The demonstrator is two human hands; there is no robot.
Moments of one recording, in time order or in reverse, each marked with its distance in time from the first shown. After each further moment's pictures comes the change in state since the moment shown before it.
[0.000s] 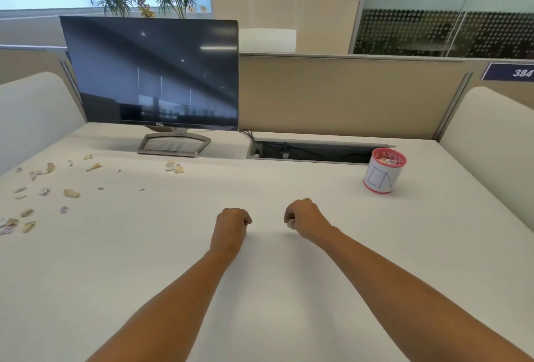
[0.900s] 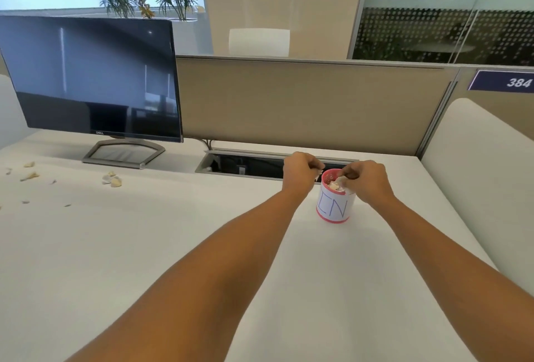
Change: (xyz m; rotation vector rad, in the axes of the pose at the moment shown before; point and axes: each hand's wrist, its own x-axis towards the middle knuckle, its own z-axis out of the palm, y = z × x) left_hand 0.130 0.286 0.112 -0.444 -0.011 0.023; right_hand 0.051 0.213 -0.179 0.223 0.470 0.102
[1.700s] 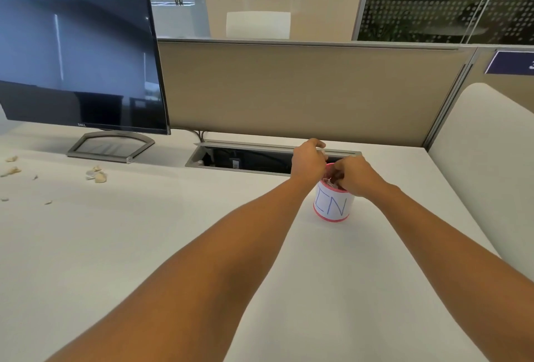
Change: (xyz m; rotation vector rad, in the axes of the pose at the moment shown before) left_hand 0.037 0.000 0.039 -0.092 -0.022 -0.142; right_hand 0.032 0.004 0.016 -0.200 -0.281 -0.095
